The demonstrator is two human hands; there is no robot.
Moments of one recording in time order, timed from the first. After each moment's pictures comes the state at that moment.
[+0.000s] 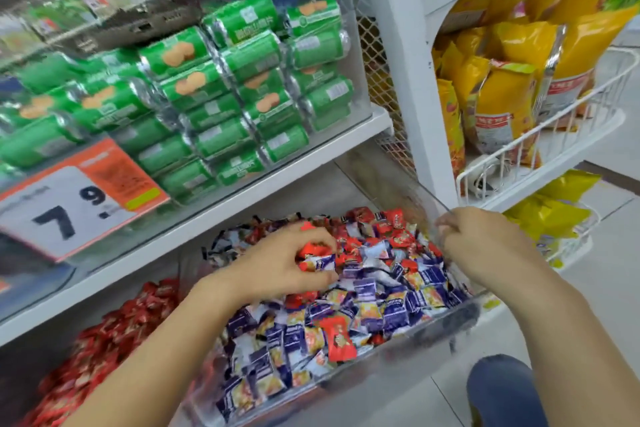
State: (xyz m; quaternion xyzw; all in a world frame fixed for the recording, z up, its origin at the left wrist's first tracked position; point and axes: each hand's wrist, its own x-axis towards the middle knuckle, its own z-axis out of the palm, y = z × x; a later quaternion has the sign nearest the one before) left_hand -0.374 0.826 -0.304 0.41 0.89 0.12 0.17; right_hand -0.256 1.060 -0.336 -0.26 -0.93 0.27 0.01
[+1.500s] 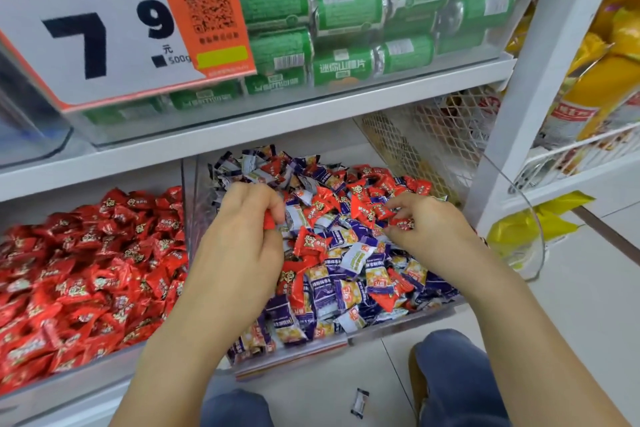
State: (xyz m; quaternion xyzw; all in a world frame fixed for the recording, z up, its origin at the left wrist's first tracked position) left_hand -0.312 0.753 -0.323 0.18 0.92 0.34 -0.06; right_hand -0.302 0.977 -0.355 -0.12 -0.96 0.27 -0.01
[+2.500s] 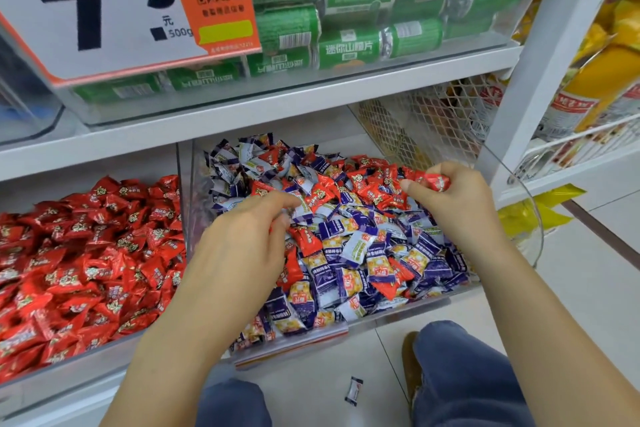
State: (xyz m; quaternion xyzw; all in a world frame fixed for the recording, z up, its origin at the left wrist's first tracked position) left_hand -0.308 0.751 -0.326 0.20 0.94 0.27 -0.05; right_hand -0.307 0.996 -0.363 -0.21 -0.87 0.42 0.16
